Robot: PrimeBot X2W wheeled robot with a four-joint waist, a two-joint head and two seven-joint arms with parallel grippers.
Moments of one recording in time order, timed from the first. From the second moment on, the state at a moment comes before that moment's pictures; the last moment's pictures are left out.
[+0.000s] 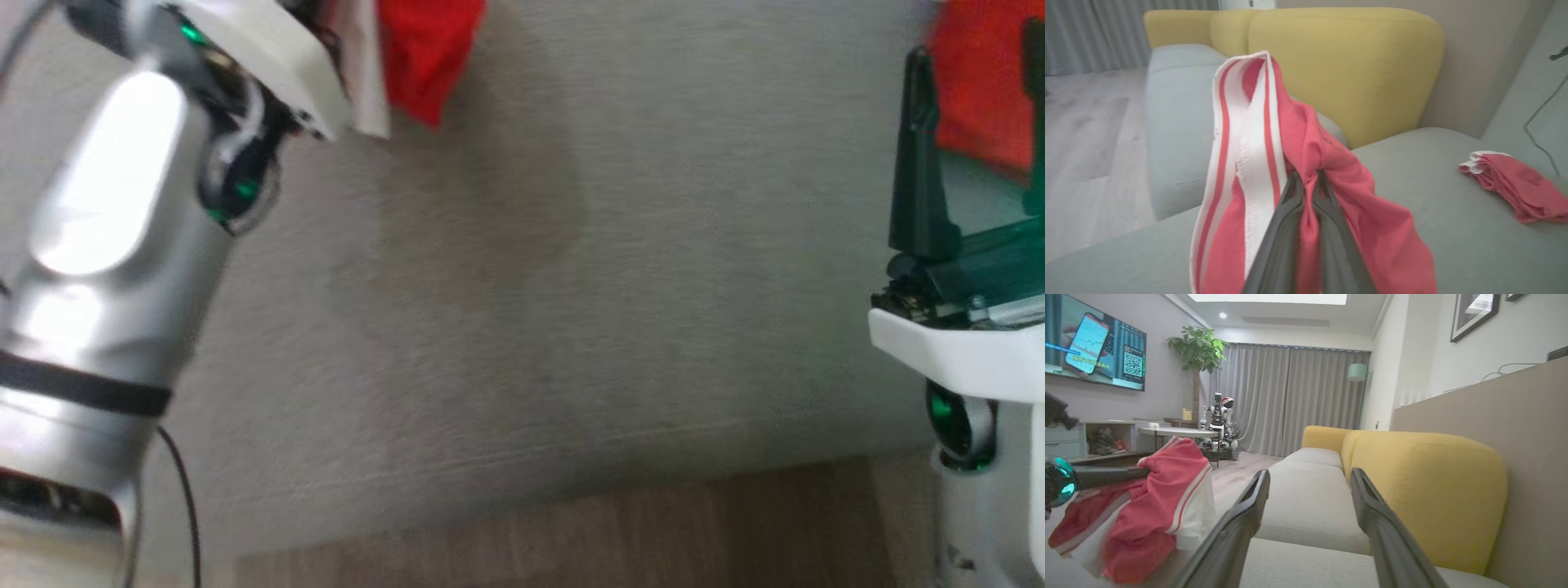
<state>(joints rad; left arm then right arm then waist) -1.02 0.29 -0.61 0.54 -0.57 -0.11 -0.05 -0.29 -0.06 -0.05 -0.28 0.05 0.13 -0.26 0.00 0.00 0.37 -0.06</state>
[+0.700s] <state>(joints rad) -0.90 0.15 -0.76 0.63 -0.49 -0.06 -0.19 -0.28 -0.05 0.01 -0.28 0.14 0.13 -0.26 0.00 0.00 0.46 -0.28</state>
